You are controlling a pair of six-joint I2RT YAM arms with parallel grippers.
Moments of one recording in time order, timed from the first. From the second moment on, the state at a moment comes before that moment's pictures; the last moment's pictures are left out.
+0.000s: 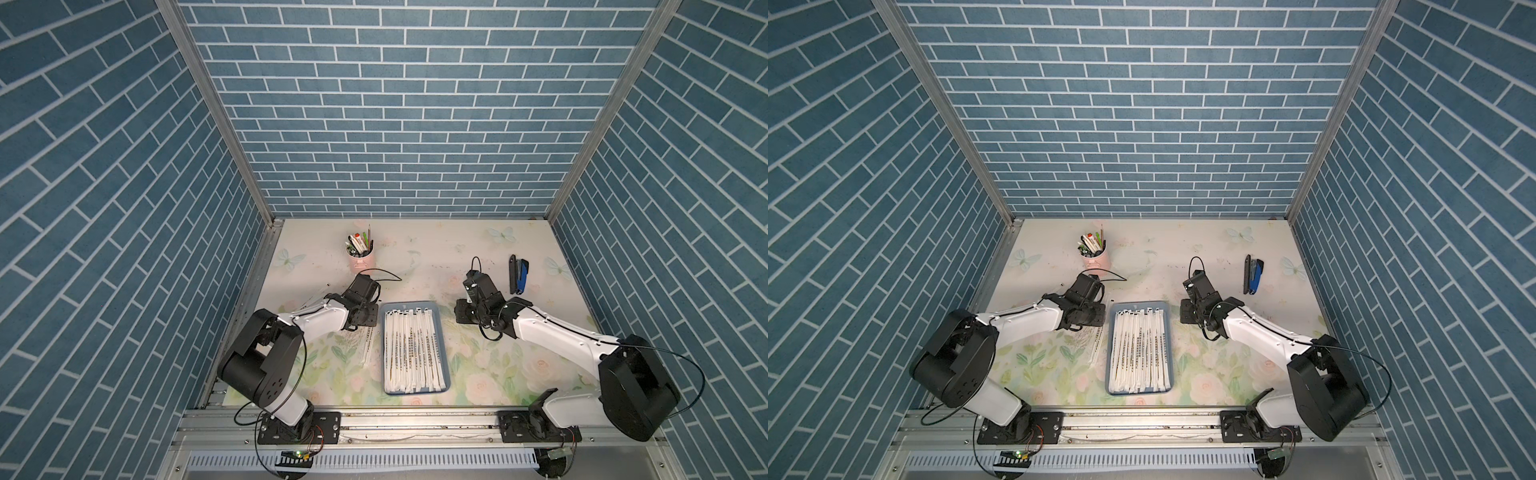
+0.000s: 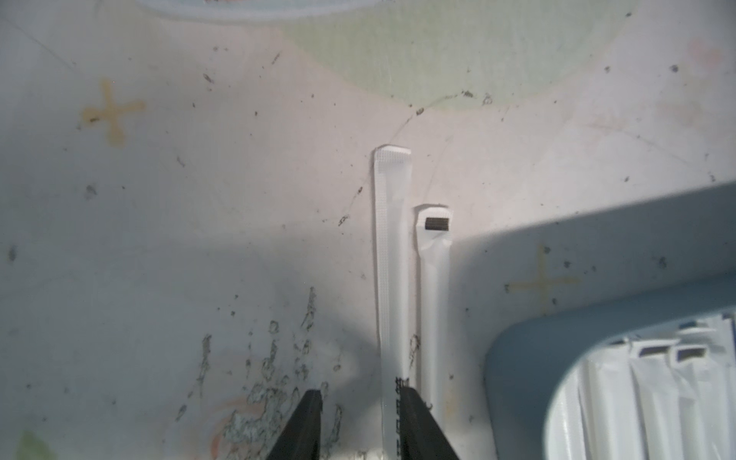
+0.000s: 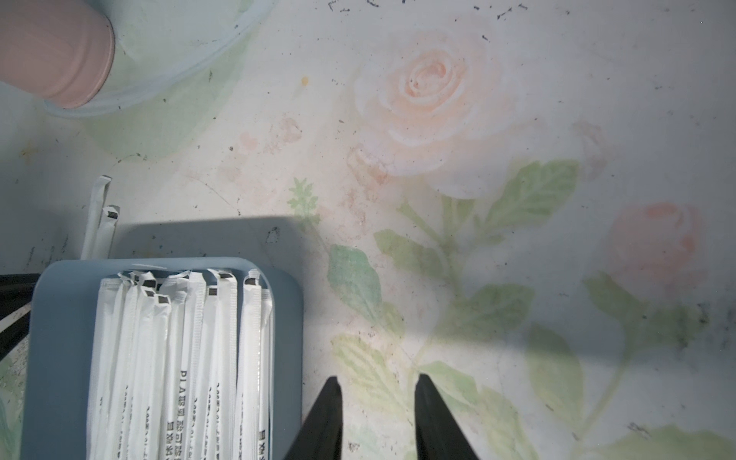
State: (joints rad) left arm -0.53 1.59 0.79 -0.31 -0.11 -0.37; right arm 0.64 1.37 0.77 -0.37 0.06 0.55
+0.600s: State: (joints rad) left arm -0.55 1.61 0.79 -0.32 -0.16 -0.39; right arm 0.64 1.37 0.76 -0.35 0.05 0.55
